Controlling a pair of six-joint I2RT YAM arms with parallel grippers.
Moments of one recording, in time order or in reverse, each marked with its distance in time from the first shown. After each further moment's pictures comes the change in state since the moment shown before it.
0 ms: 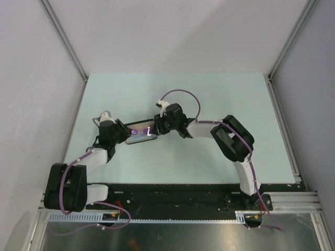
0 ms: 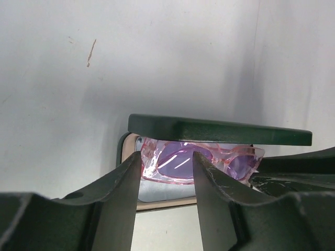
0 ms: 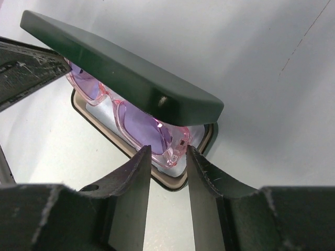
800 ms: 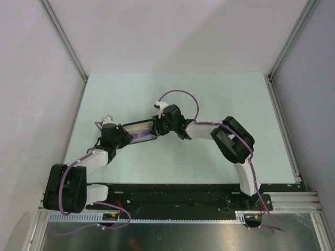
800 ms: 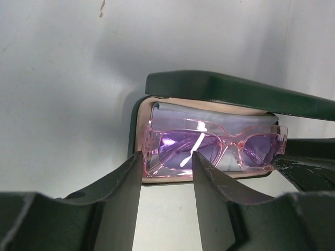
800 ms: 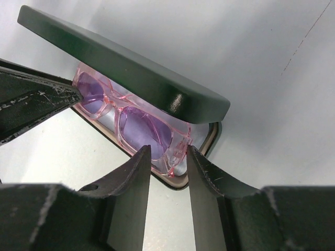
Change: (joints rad) left arm -0.023 -0.027 -0.020 -0.111 -0.016 -0.017; right arm 0.031 -0.017 0.000 -0.032 0.072 -0.034
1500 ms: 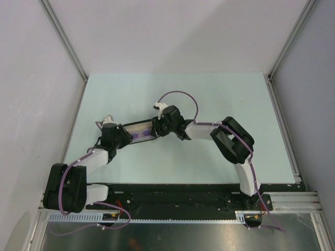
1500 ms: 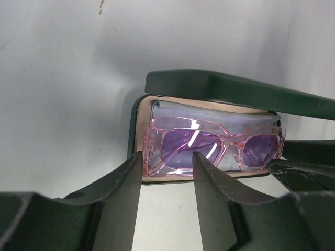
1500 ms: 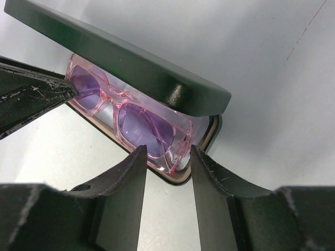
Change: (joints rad) left arm -0.005 0.011 0.010 -0.019 -0.007 0.000; right arm 0.003 0.000 0.000 -0.030 0.020 -0.004
